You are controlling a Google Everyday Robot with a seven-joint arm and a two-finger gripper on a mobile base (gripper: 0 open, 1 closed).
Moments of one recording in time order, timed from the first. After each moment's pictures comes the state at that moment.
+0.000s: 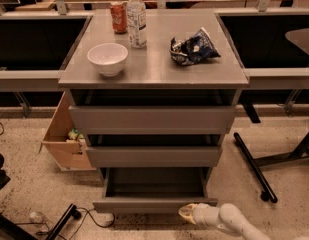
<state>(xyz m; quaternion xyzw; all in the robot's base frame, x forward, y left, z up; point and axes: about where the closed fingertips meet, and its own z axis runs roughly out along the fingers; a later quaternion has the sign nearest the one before) 0.543 -0.154 0.148 -0.48 0.76 0.21 0.39</state>
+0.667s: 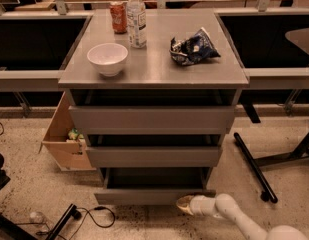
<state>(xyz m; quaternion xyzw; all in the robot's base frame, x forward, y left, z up) 0.578 -0.143 0.135 -0.50 0.75 0.21 0.39</state>
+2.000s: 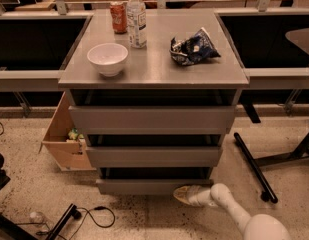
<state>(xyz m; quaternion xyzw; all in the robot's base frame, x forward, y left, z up) 0.633 -0.135 0.132 -0.52 0.73 0.20 0.40</state>
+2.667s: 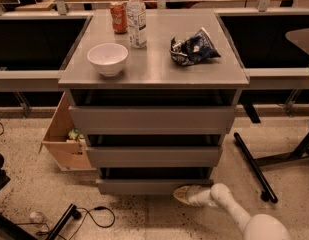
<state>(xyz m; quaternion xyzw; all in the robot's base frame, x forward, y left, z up) 0.633 -0.135 0.132 -0.52 0.73 0.20 0.40</state>
